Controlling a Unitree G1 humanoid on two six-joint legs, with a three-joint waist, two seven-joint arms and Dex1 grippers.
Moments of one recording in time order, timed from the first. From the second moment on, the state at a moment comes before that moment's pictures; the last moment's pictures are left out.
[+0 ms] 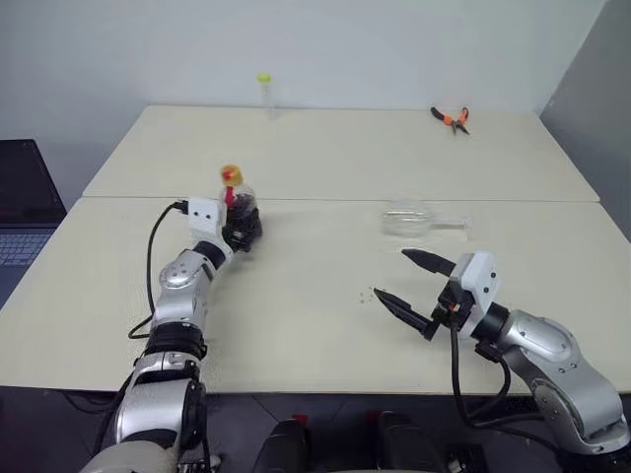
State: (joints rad) left arm -0.55 0.37 0.10 0.54 -0.20 -0.09 -0.61; right arm 0.01 -0.54 0.02 -0.64 0.44 0.41 0.61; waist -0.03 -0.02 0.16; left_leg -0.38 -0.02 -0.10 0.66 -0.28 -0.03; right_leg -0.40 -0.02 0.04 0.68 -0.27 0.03
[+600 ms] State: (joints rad) left arm -0.40 0.32 -0.24 0.13 -0.15 0.05 -0.87; right arm -0.25 -0.58 -0.01 -0.81 0.69 0.85 0.38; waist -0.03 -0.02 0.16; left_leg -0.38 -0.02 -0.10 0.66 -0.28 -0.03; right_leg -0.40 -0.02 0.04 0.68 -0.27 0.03
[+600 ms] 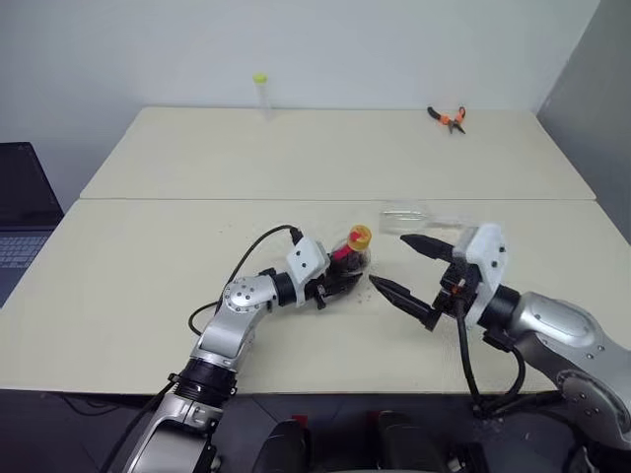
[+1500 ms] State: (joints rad) left arm -0.40 0.29 -0.28 0.13 -0.14 0.04 -0.90; right arm -0.34 -0.55 0.02 -0.72 0.69 0.92 0.37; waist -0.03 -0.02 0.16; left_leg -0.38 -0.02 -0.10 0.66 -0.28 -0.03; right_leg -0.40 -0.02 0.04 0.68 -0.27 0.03
